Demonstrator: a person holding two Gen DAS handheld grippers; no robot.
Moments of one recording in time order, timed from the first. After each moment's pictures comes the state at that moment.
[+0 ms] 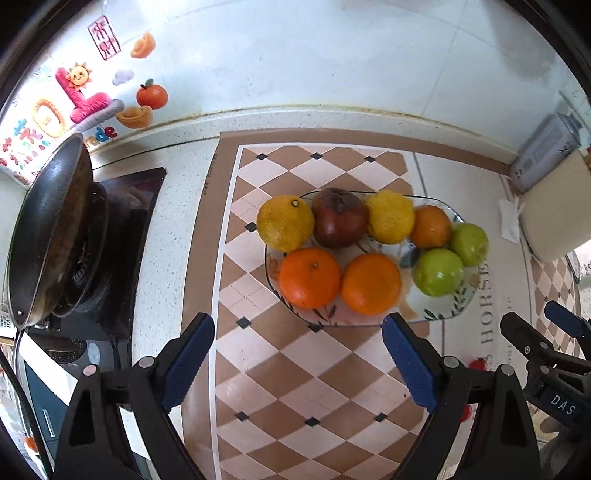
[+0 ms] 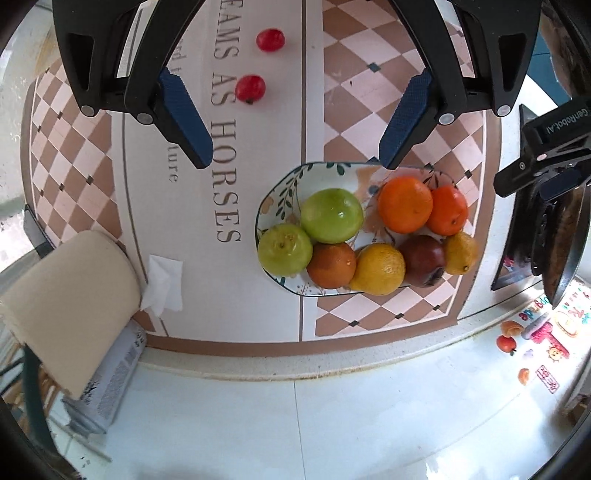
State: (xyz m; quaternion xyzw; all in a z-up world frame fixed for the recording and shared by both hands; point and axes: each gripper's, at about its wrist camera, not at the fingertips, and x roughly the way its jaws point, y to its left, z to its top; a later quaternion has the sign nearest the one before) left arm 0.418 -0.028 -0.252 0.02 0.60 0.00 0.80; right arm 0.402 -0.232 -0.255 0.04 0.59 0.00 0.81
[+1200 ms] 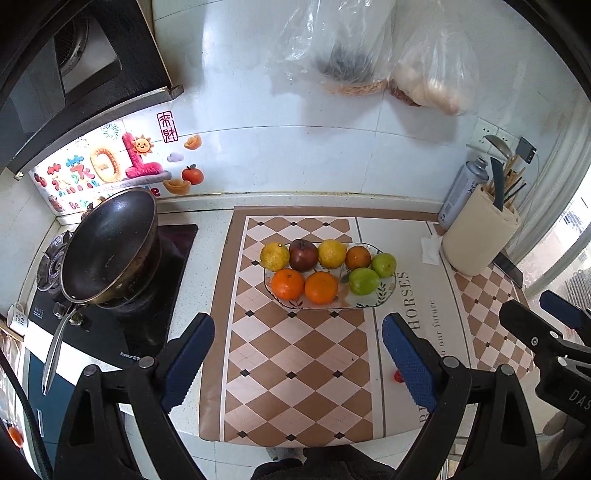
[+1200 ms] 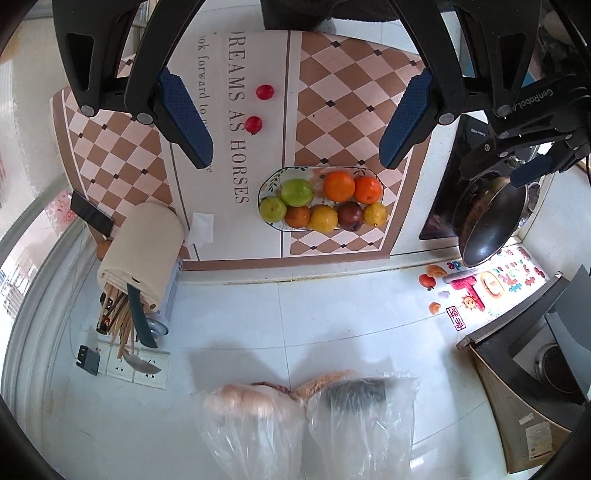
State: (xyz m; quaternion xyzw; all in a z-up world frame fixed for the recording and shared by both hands) left arm 0.271 -0.036 -0.094 0.00 0.47 -0.03 0.88; right arm 0.243 -0.236 -0.062 0.06 0.45 0.03 0.89
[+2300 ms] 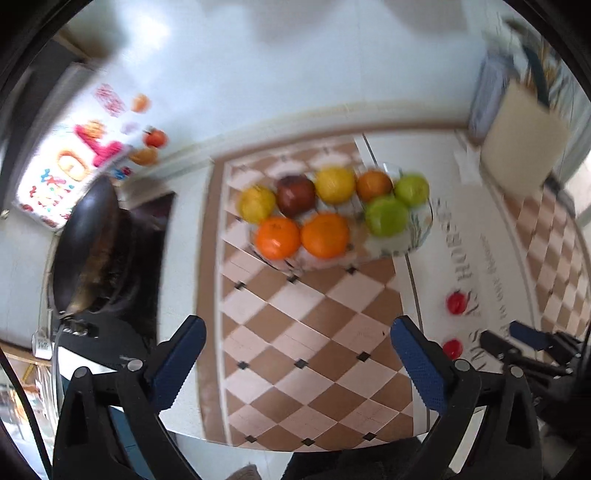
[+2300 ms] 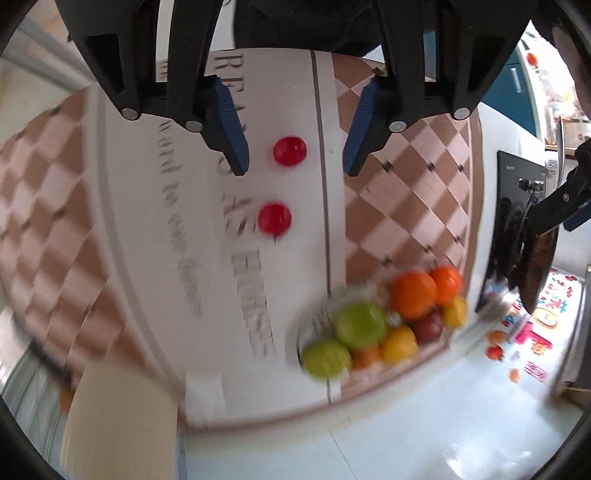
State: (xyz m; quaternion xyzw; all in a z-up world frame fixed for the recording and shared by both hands) left arm 0.332 -0.100 -0.225 0.12 0.58 -0.01 0.81; right arm 0.288 -0.294 -0.302 0.16 0.63 0.04 0.76
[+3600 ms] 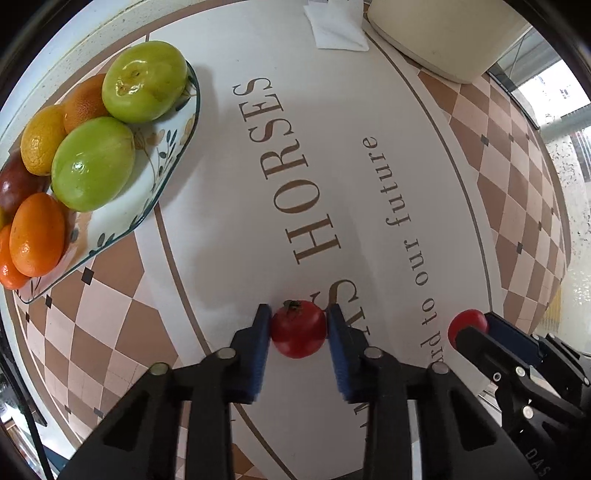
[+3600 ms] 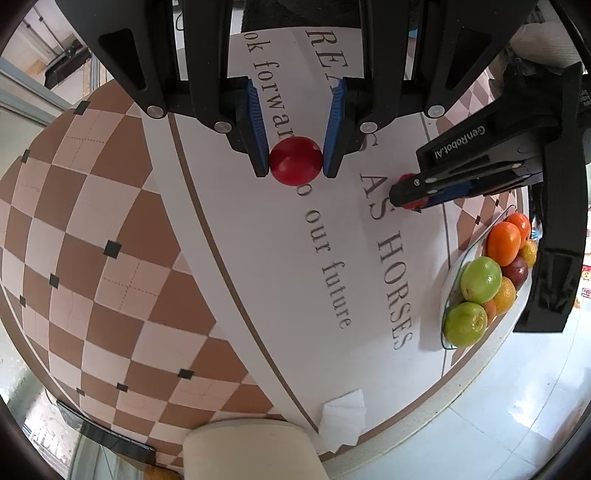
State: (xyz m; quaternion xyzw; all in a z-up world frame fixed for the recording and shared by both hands) left arm 0.364 -0.274 -0.379 0.10 0.71 -0.18 0.68; right arm 0.285 -0.405 -0.354 0.23 0.64 -0.05 0.74
